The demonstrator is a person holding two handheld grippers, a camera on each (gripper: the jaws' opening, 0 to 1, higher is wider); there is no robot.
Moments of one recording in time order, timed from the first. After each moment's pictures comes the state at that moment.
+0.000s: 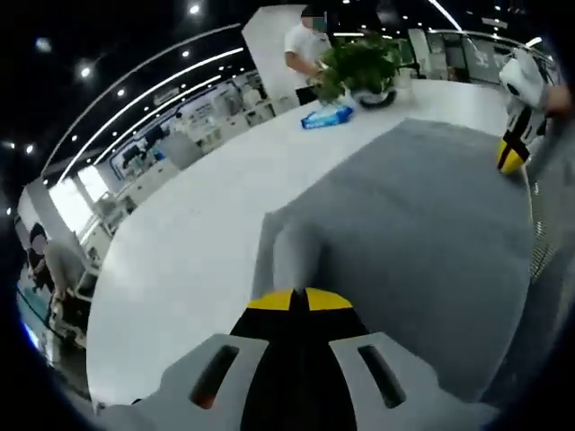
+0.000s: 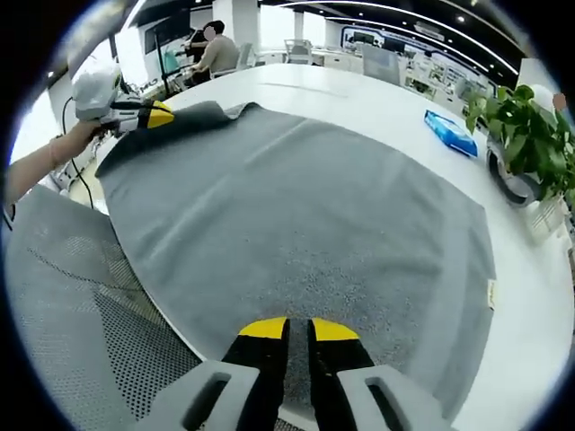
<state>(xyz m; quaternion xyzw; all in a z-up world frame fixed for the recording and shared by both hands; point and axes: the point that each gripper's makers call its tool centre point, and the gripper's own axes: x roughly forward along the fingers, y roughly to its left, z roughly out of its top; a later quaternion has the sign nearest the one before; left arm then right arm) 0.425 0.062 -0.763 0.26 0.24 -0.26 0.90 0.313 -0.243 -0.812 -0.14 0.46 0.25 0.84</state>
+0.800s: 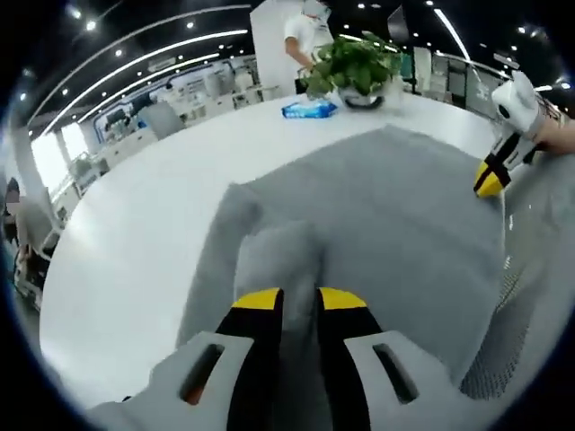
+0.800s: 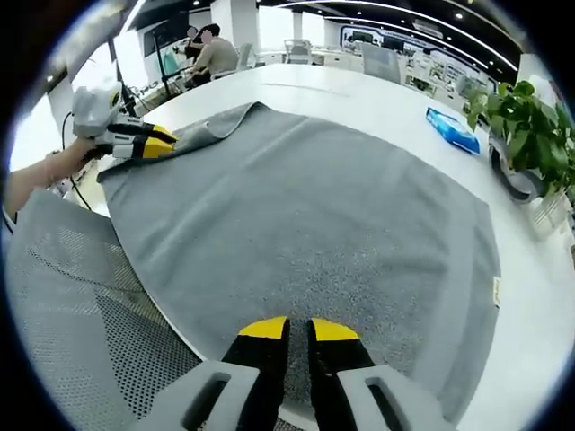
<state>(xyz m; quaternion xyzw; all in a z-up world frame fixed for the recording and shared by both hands) 0.416 0.046 -0.774 0.13 0.27 -0.28 0.91 0.312 -0.240 -0.815 -0.13 0.47 0.25 0.84</state>
